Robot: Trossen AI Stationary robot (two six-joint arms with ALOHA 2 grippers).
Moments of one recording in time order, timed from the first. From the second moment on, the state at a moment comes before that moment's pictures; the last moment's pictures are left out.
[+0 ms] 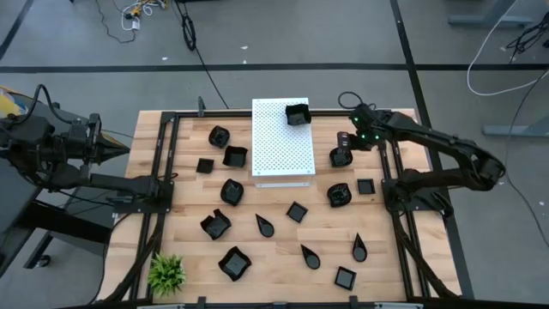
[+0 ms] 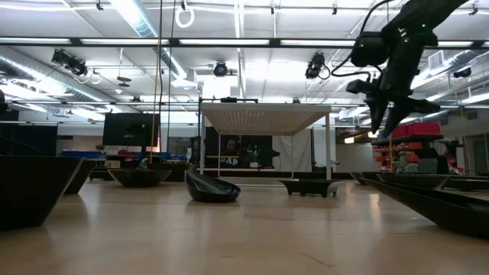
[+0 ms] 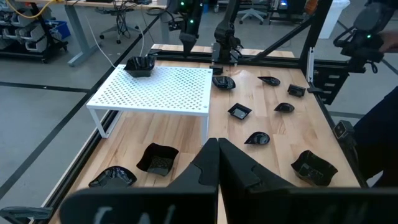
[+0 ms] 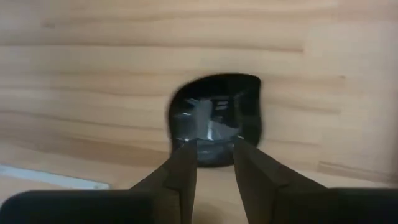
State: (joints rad) left arm -0.05 0.41 1.50 -1.44 -0.16 -0.07; right arm -0.71 1.14 0.80 -0.87 -0.04 0.83
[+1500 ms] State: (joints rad) left arm -0.05 0.41 1.51 -1.44 -0.16 -0.07; right arm -0.71 1.27 0.53 -0.57 -0.02 1.06
